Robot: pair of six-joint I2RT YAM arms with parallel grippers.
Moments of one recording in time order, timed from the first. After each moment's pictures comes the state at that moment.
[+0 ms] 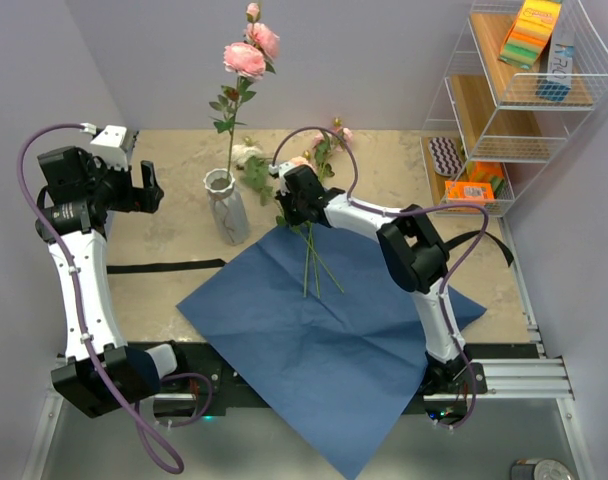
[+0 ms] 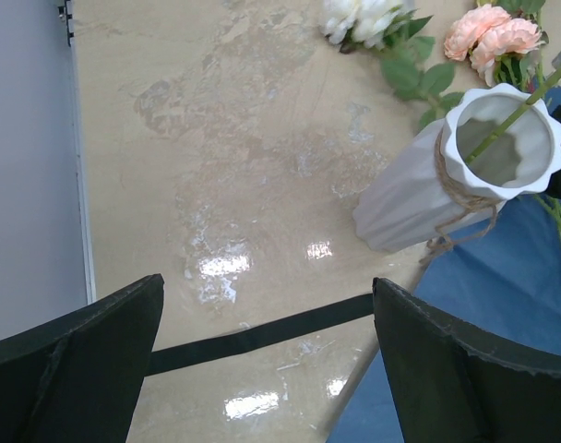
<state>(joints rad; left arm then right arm) 0.38 1.18 1.35 -0.76 0.46 0.27 0.69 2.20 1.65 -0.22 0.01 0.08</state>
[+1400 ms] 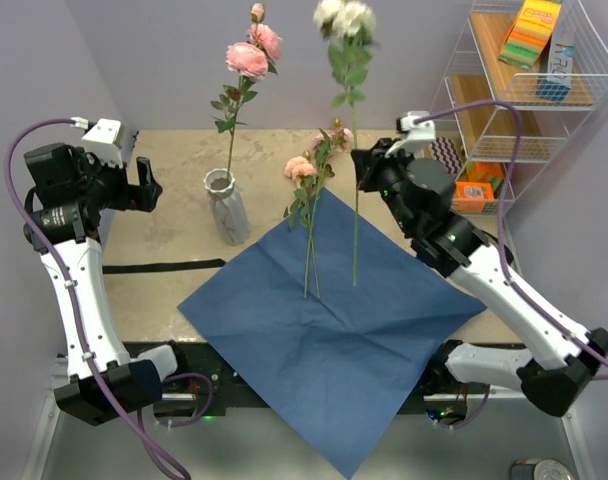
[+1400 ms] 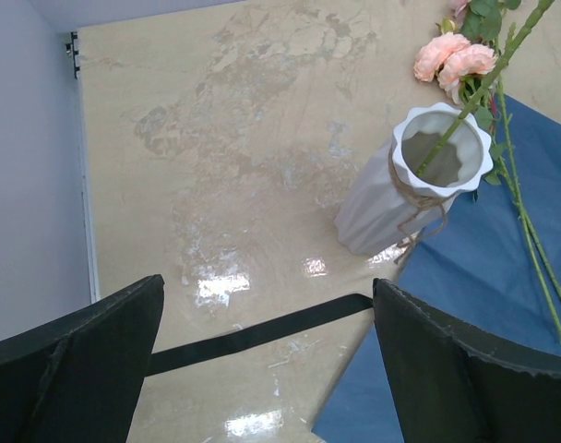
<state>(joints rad) 0.38 1.14 1.45 -0.85 0.50 0.27 0.68 1.21 1.27 -0.20 0.38 0.33</state>
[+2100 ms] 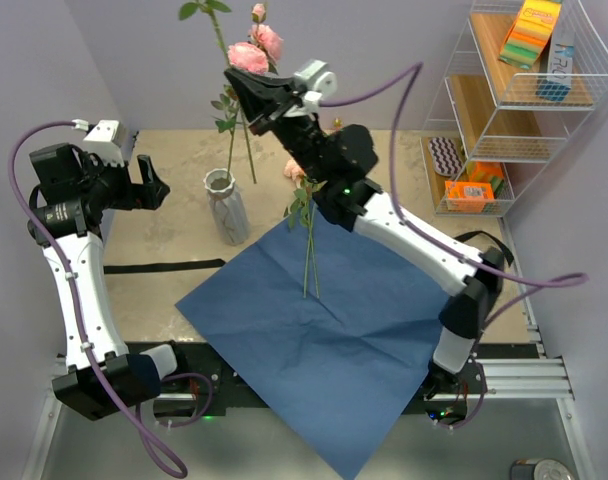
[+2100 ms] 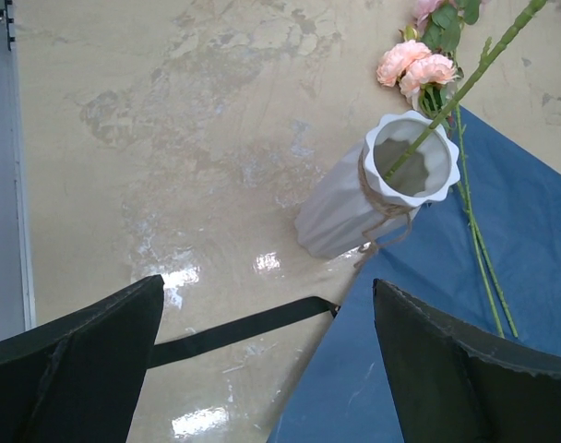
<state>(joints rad) 0.38 1.17 1.42 -0.83 0.56 0.17 0.91 1.70 1.80 0.63 0.01 -0.05</state>
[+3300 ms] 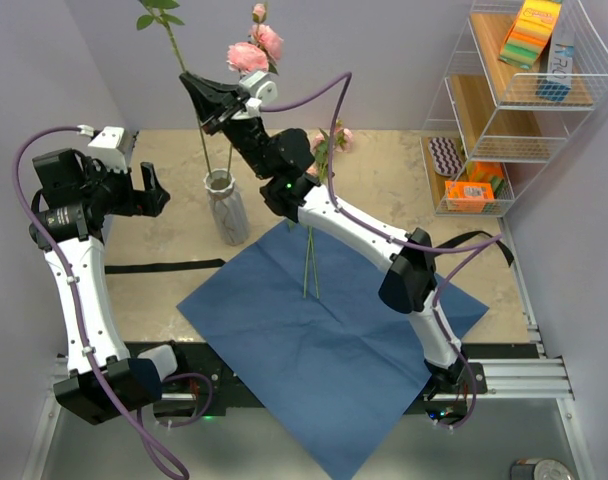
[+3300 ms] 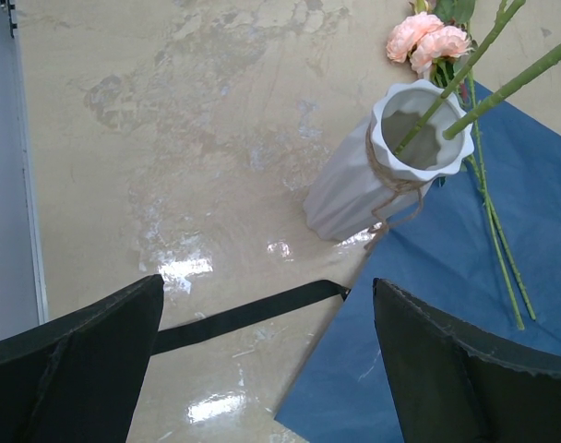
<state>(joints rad) 0.38 1.15 1.39 -0.86 0.55 0.22 0.95 2.17 2.23 0.73 0.03 -0.03</state>
